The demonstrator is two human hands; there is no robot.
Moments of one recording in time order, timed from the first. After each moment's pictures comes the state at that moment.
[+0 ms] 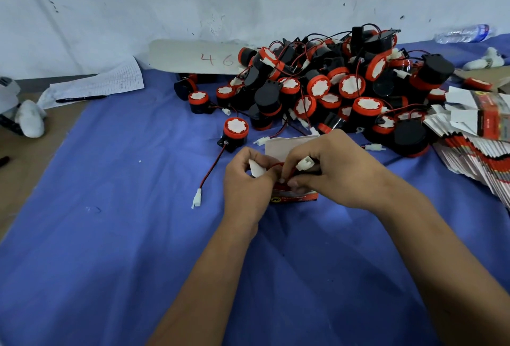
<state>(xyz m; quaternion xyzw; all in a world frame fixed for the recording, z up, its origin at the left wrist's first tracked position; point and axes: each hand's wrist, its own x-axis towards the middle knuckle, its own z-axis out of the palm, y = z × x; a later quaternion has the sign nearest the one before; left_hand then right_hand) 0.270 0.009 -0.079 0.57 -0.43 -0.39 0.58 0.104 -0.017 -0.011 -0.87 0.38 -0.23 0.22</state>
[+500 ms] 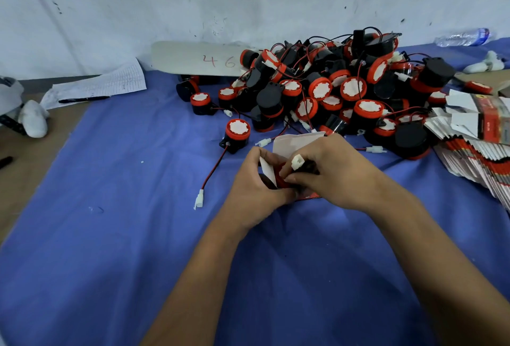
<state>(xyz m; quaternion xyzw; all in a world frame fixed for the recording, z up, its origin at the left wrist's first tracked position) 0.286 0.015 -0.075 0.51 -0.56 -0.45 0.48 0.112 -0.019 -0.019 -0.86 0.40 -0.22 0.22</state>
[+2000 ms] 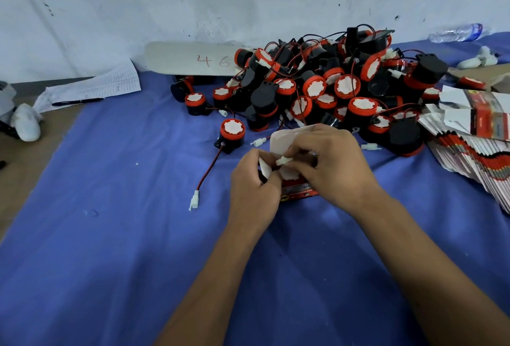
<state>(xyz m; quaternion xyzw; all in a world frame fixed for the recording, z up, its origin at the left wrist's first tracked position) 0.260 0.014 -0.075 0.58 -0.54 -0.29 0.53 0.109 -0.023 -0.036 -0.83 0.42 -0.35 0.07</state>
